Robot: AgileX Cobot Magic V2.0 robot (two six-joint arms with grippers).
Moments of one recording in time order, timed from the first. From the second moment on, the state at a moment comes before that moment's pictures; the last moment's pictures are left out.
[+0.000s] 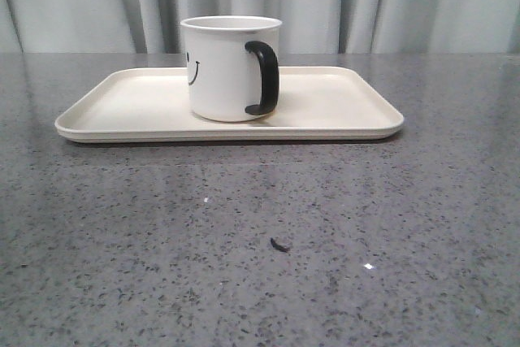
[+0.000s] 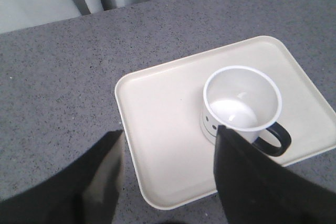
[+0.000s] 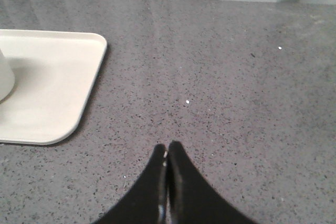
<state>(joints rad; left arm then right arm) -0.70 1.19 -1.42 0.40 1.01 -0.50 0.15 0.53 -0.57 -0.01 0.49 0.09</state>
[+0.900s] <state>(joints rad) -0.70 0.44 -0.68 0.38 0.71 -0.57 0.39 1.05 -1.04 -0.01 0.70 0.07</state>
